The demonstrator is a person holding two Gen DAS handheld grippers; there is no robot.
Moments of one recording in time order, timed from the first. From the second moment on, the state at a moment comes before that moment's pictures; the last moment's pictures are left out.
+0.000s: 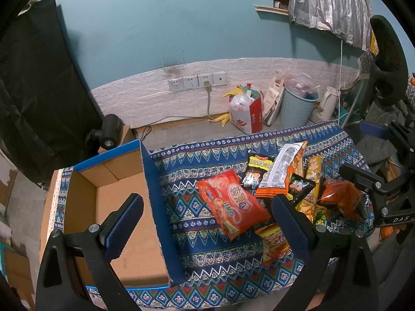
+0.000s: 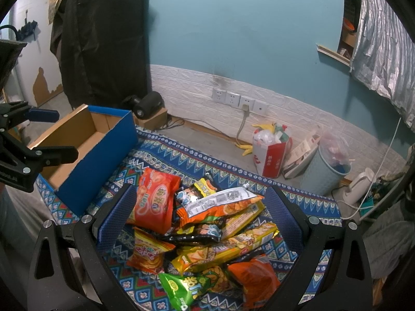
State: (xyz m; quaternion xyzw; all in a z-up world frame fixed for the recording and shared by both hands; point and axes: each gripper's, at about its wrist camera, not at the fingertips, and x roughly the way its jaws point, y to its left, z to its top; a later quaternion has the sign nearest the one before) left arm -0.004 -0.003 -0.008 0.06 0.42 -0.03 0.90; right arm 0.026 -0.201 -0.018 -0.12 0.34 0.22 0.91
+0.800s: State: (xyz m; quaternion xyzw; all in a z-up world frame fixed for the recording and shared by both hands) left arm -0.002 -0.002 -0.007 0.06 0.42 -0.03 0.90; right arm 0.026 -0.203 -0.016 -0.12 0.34 0.22 0.91
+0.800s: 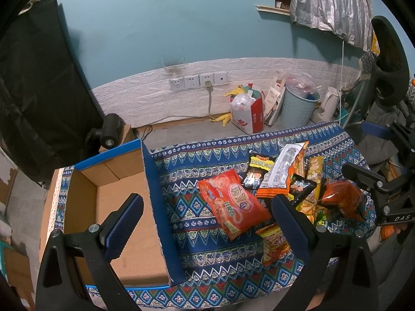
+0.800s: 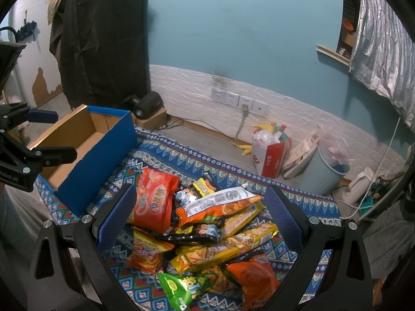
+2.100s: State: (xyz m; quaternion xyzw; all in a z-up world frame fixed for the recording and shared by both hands) left arm 0.054 -0.027 -0.112 0.02 0.58 -0.03 0.82; right arm 0.060 -0.286 -0.102 -0.11 0.50 0.14 0.85
